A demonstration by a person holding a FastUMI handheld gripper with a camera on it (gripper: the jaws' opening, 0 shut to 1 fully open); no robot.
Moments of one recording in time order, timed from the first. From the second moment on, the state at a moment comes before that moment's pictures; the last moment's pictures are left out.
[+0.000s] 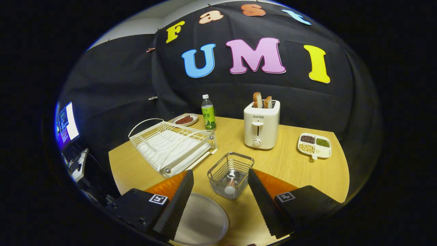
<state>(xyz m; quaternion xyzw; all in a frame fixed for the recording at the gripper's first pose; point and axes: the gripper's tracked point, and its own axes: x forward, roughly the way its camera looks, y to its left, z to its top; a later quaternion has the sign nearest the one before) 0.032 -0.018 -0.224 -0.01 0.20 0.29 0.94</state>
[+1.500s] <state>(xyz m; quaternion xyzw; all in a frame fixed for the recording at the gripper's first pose) 0.077 -0.016 -0.228 -0.05 0.20 0.27 0.94</state>
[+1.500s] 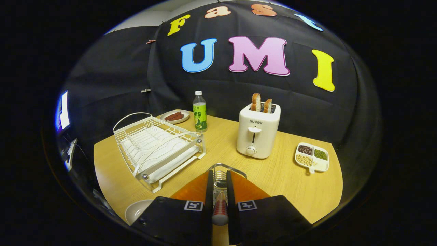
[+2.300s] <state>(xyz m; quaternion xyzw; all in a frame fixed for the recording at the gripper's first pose) -0.041 0.022 -0.185 -0.01 0.24 0.42 0.87</state>
